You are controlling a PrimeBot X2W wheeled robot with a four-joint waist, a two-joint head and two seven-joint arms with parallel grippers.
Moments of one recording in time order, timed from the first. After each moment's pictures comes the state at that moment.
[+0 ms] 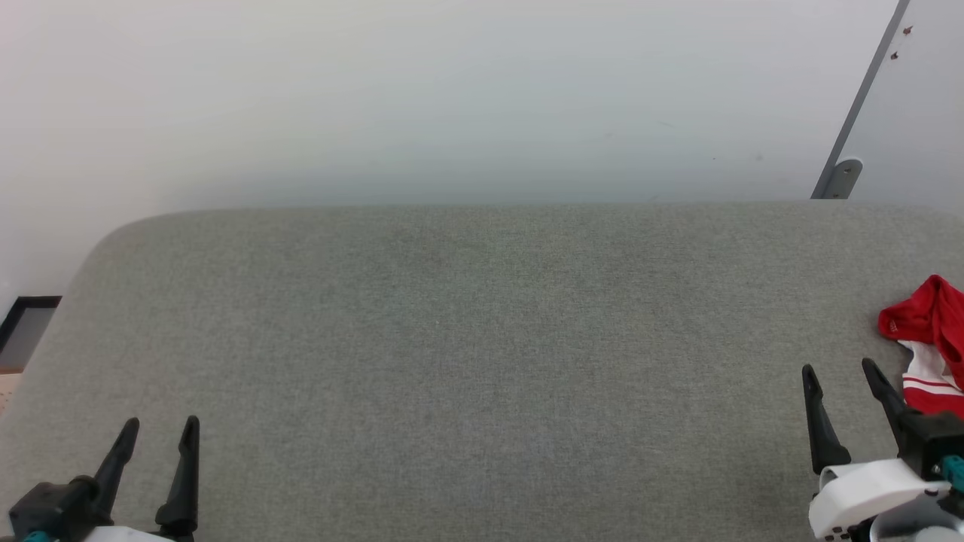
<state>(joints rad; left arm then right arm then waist) 0.03 0.39 0.05 0.25 -0.41 -0.13 -0.26 -0.15 -0.18 -0.05 0.37 0.07 0.13 -0.26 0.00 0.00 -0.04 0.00</state>
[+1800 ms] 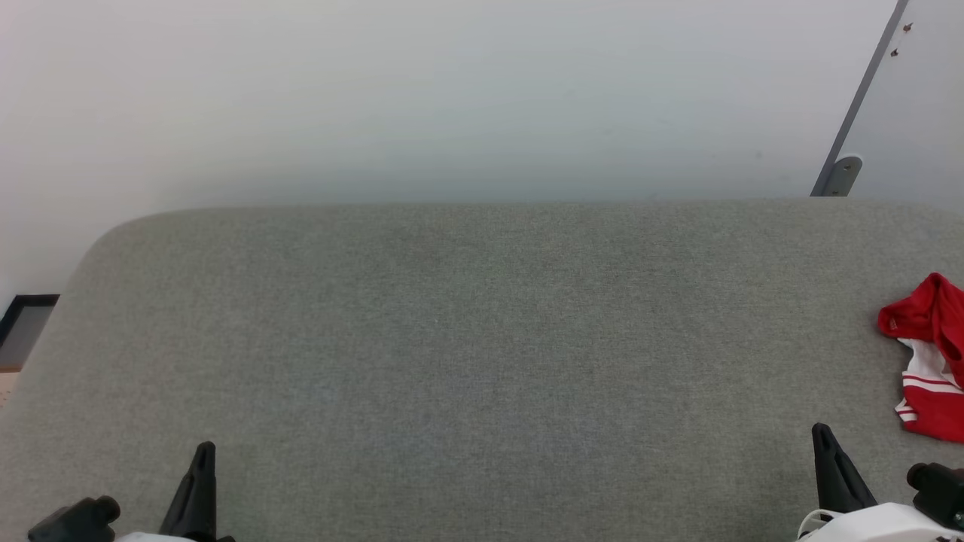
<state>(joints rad) 0.05 0.27 0.03 0.26 -0.74 -0.13 -0.17 -0.03 -0.10 -0.06 0.34 0.43 0.13 -0.16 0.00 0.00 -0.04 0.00</state>
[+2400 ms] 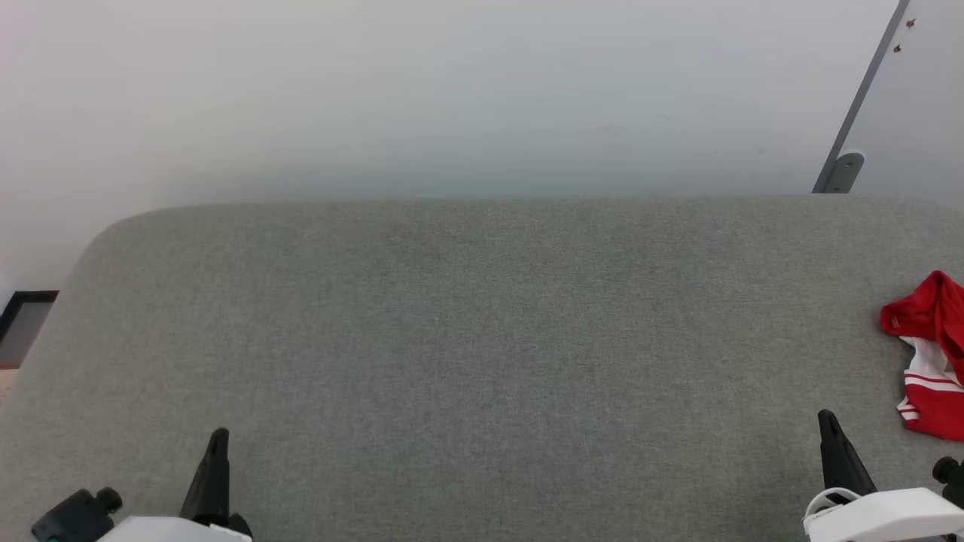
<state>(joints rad) 0.01 0.22 0.05 0.26 -0.95 -0.13 -0.10 -0.04 -0.09 -0.08 0.31 0.71 0.13 -0.10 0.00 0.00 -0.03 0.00</state>
